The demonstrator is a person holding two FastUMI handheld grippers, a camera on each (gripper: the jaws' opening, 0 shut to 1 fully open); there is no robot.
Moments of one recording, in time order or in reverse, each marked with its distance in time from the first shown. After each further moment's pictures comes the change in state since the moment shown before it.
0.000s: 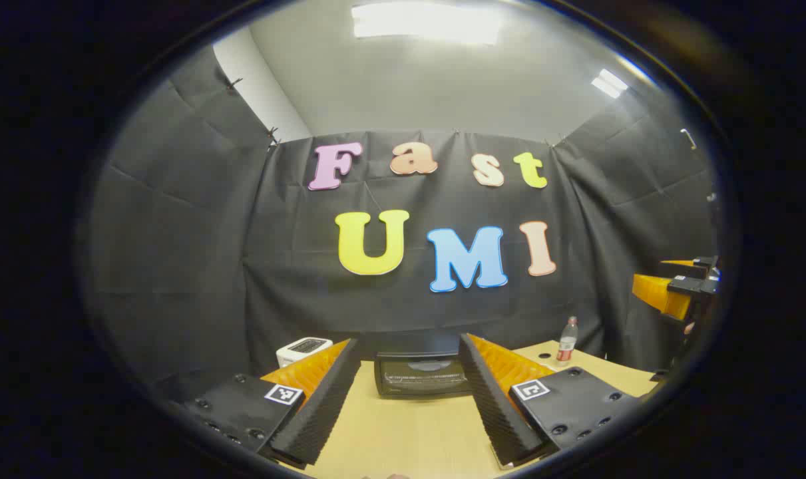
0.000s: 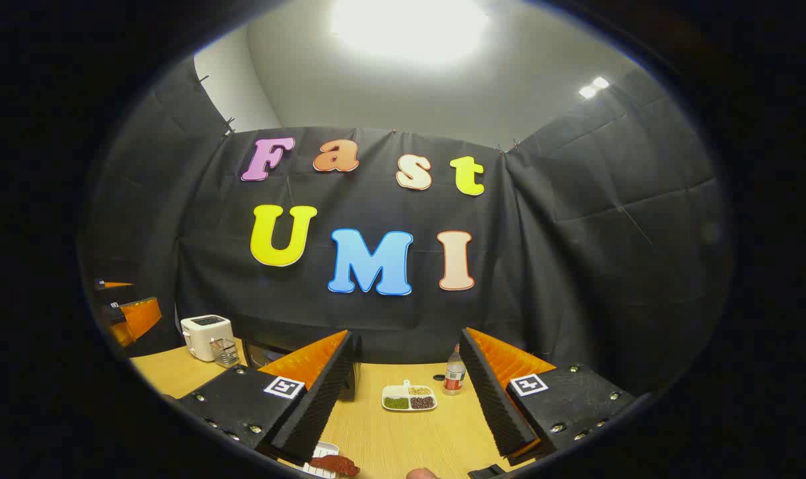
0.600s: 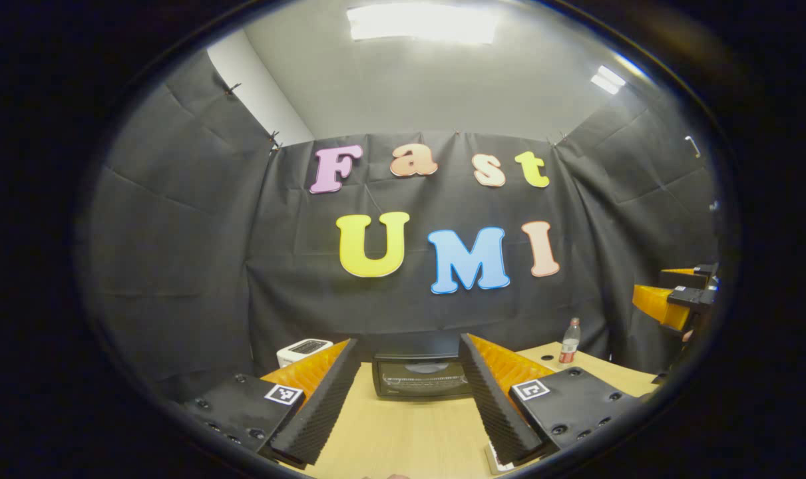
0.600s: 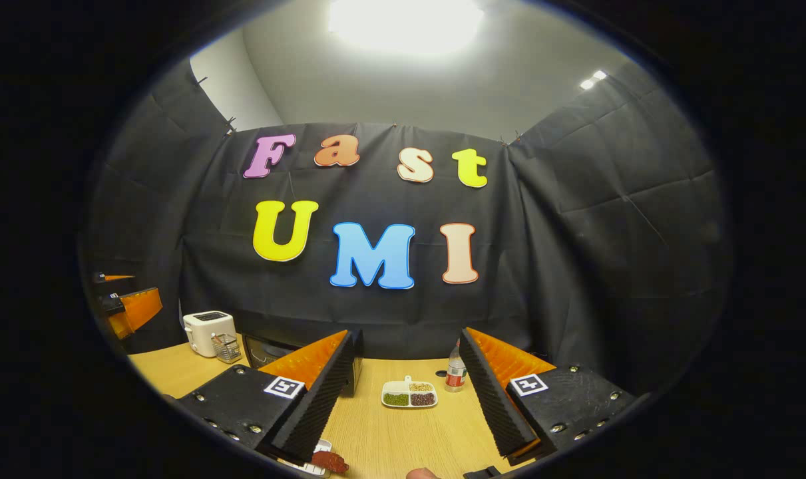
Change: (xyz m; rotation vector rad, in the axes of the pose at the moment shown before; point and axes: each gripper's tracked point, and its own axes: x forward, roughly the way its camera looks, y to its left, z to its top) left arm 0.000 -0.025 0.001 0.010 -0.006 0.028; right arm 0.012 -0.018 -0.018 0.012 0.016 0.033
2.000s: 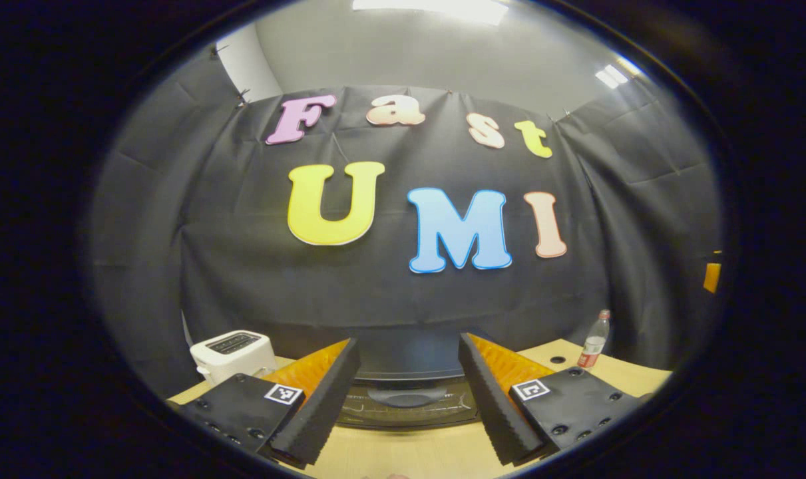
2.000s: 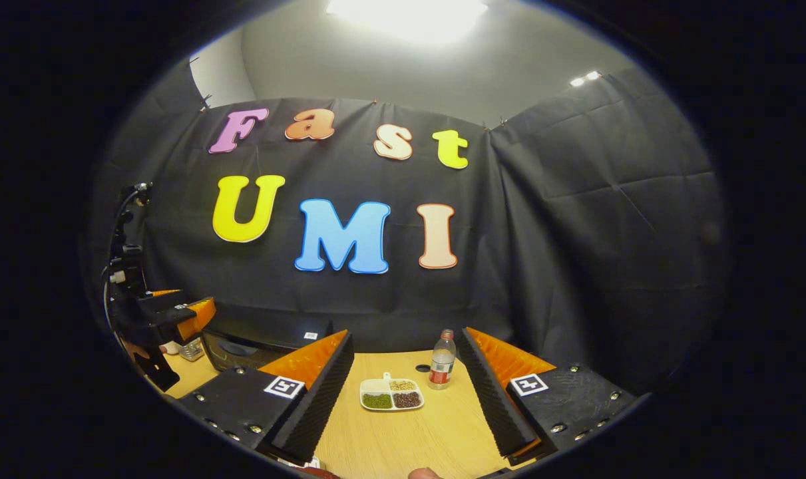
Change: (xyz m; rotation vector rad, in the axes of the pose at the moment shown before) left arm 0.282 -0.033 -0.126 -0.038 0.091 -0.141; right arm 0.073 -0.005 -0.037 -0.026 0.079 -0.189
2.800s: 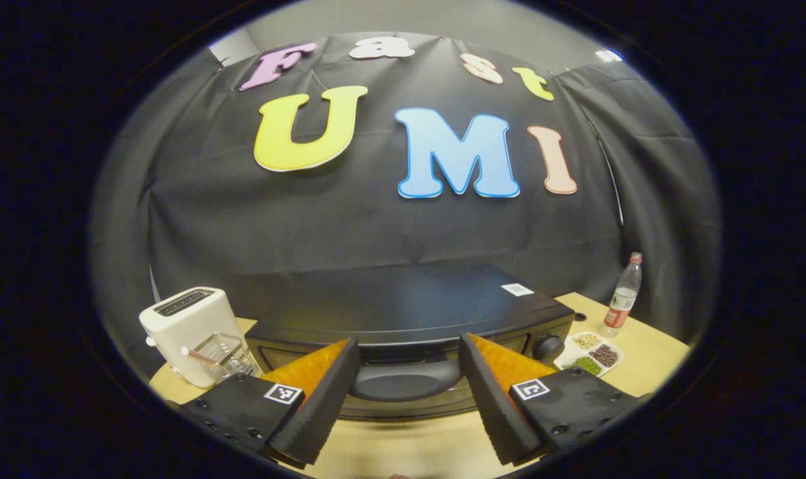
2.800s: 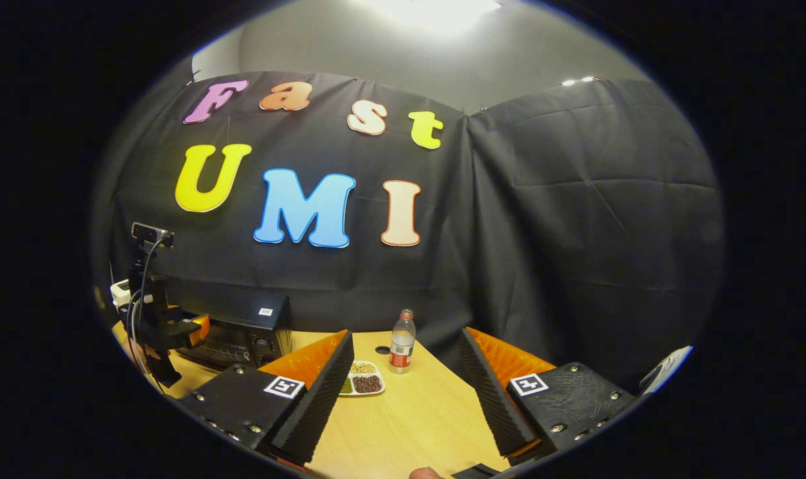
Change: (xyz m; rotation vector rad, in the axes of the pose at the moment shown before) left arm 0.098 -0.011 -0.132 0.019 0.235 -0.031; right arm 0.008 -0.029 -0.023 -0.062 0.089 -0.143
